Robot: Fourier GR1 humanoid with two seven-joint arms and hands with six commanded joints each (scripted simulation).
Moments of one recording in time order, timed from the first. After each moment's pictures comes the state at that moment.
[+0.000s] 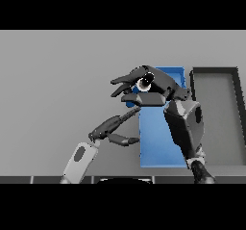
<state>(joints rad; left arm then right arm) -0.17 -0.05 -0.40 -1.57 -0.18 -0.44 0.11 -0.85 -0.11 0.03 -1.77 -0.69 0.37 0.56</state>
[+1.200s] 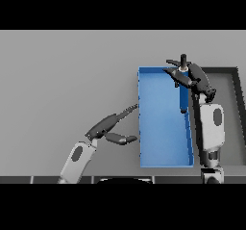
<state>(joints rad) -0.17 -0.02 -0.38 -1.59 -0.20 -0.41 0.08 -0.58 -0.26 -0.13 -1.42 -0.19 0.26 0.61</state>
